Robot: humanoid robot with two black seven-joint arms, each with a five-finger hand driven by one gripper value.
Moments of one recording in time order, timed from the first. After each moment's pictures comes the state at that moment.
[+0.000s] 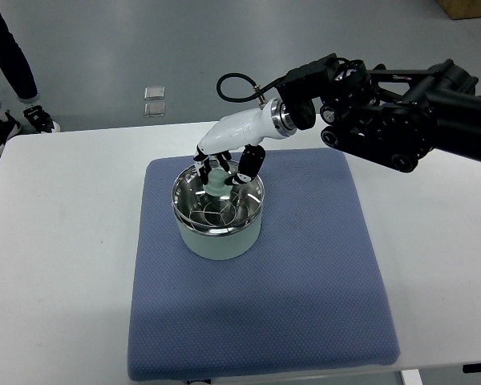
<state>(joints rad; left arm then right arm) 0.02 0.00 -0.06 -0.17 0.00 -0.03 0.07 1.42 -0.16 -0.01 0.89 -1.52 0.36 0.42</state>
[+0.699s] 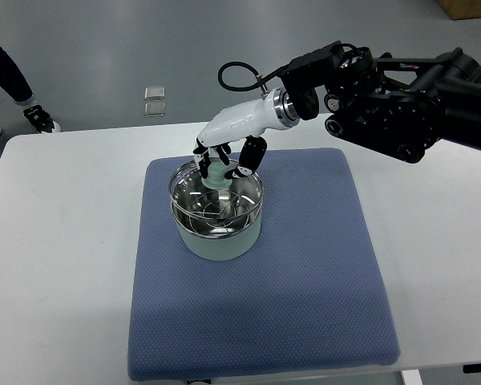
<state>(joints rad) 0.02 0.00 -0.06 -0.17 0.00 -0.03 0.07 1.45 -0.18 -0.01 0.91 -1.50 0.38 0.44</state>
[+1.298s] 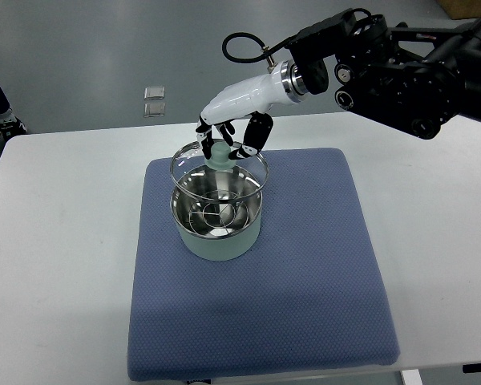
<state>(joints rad) 0.02 0.00 -0.06 -0.17 0.00 -0.03 0.07 1.52 -0.24 -0.01 0.91 -1.47 0.43 0.46</state>
